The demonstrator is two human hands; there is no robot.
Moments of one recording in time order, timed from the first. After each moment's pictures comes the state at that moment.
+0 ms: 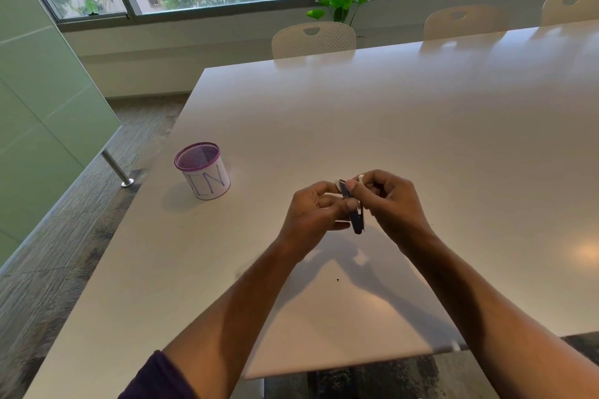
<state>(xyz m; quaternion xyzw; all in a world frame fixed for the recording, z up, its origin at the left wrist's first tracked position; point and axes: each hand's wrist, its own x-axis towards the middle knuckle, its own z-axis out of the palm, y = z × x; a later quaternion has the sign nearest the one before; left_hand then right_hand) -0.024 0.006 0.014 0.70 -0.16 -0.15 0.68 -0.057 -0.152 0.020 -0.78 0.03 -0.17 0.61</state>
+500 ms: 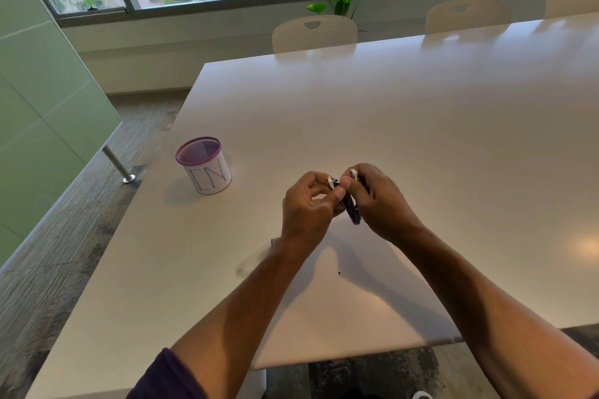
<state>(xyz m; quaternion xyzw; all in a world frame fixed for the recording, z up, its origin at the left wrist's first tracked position) -0.032 0.002 0.012 0.70 -0.10 -0.02 0.71 -0.054 -0.137 0.025 -0.86 0.00 -0.13 0.49</state>
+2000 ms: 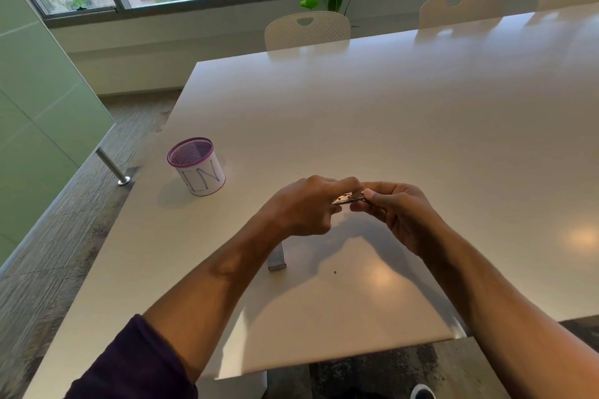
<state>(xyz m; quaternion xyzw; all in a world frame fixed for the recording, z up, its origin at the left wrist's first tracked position) 0.004 0.014 0.038 0.86 -0.49 0.00 0.16 -0.074 -0.178 0.011 -0.59 0.10 0.02 0.80</state>
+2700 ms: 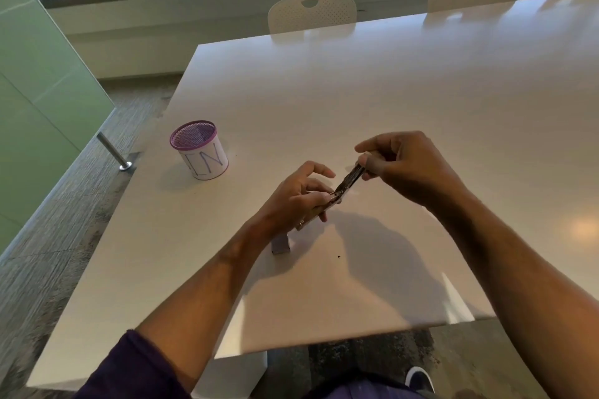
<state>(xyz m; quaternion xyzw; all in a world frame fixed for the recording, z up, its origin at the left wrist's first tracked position) -0.005 0.044 0.005 0.75 -0.25 -0.21 0.57 -0.069 -0.165 0.068 -0.89 0.03 -0.10 0.45</state>
